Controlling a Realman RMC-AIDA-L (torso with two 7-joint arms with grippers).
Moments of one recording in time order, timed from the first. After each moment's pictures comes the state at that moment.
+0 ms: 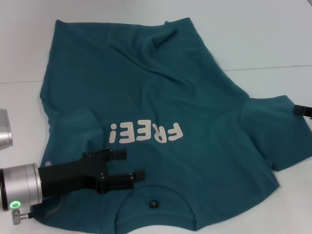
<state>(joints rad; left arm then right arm) -0.52 -2.16 0.70 0.63 1.99 1.52 -1.47 0.48 1.94 -0.49 -0.61 -2.06 -1.17 1.92</state>
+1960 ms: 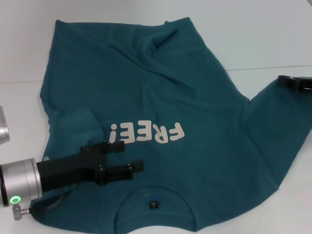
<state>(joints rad) -0.51 -2.16 0.70 0.63 1.95 1.50 -1.48 0.57 1.96 -0.56 -0.70 -2.06 -1.12 1.89</state>
